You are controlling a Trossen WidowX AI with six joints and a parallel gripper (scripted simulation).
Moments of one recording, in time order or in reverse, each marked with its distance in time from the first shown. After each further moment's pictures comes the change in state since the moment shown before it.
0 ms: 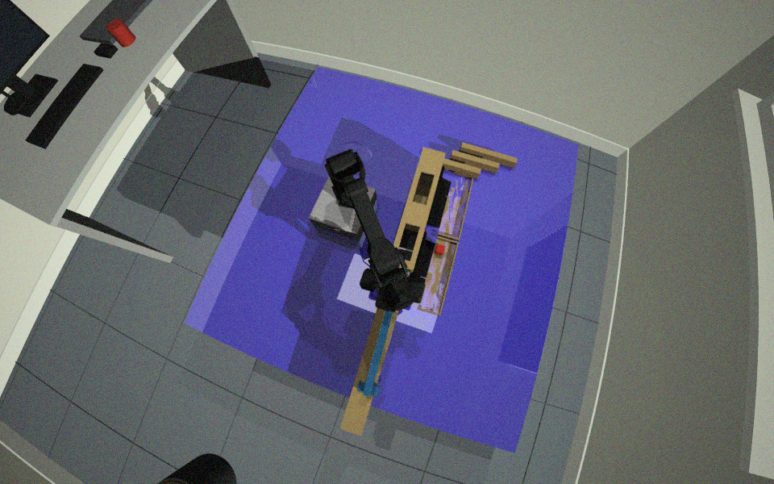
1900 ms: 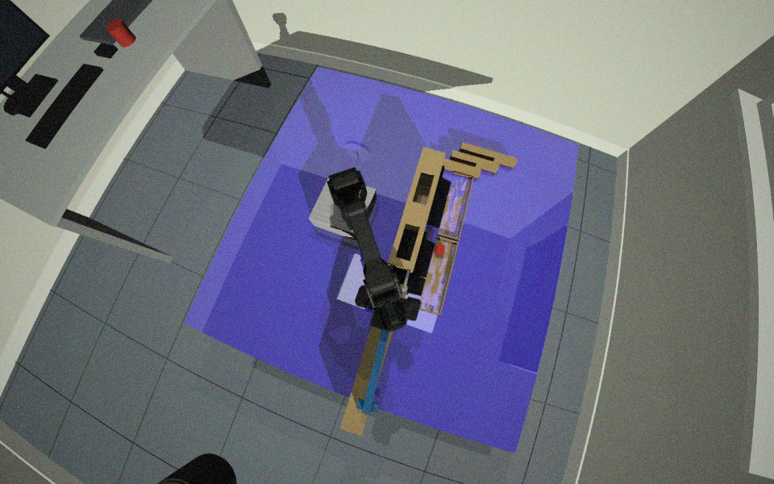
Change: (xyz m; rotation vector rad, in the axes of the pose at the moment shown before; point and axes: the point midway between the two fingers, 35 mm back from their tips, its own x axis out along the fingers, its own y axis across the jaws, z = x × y) arm 0.016 -0.001 0.050 -0.009 0.000 -0.002
